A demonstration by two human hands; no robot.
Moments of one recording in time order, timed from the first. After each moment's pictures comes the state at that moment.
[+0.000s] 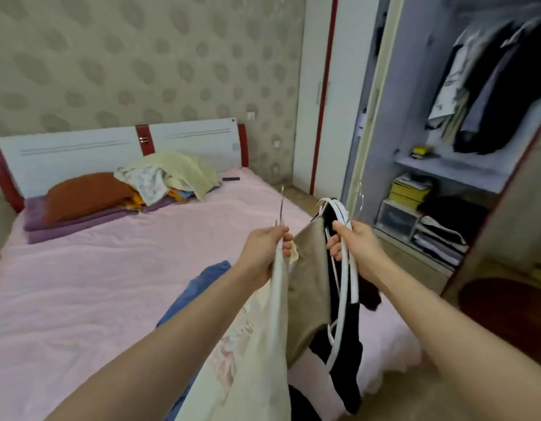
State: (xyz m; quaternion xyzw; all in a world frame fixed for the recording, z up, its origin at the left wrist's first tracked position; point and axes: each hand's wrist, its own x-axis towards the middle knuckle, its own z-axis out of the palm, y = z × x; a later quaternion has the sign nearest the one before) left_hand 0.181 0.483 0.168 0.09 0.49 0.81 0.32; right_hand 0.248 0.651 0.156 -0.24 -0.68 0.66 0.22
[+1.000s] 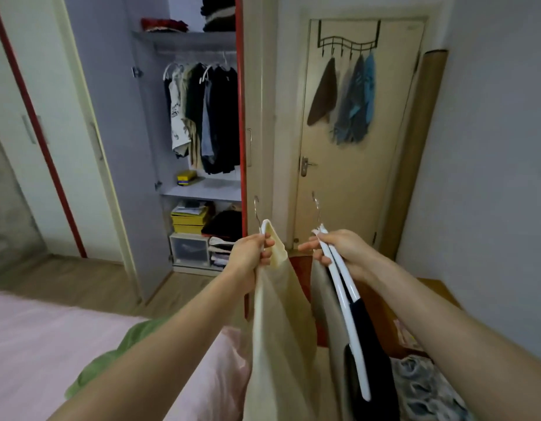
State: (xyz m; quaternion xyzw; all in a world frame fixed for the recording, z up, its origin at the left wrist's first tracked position) left_hand 0.384 1.049 0.179 0.34 0.46 0.60 0.56; right_hand 0.573 1.058 0.229 -0.45 -0.48 0.64 0.40
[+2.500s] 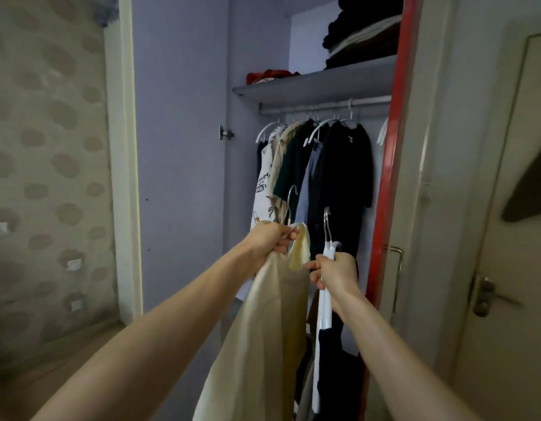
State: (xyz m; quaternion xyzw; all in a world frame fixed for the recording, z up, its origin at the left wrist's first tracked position) left_hand -0.017 1.741 0.332 0.38 0.53 0.65 0.38; right_hand 0.094 1.811 0.281 -0.37 -0.61 0.54 0.44
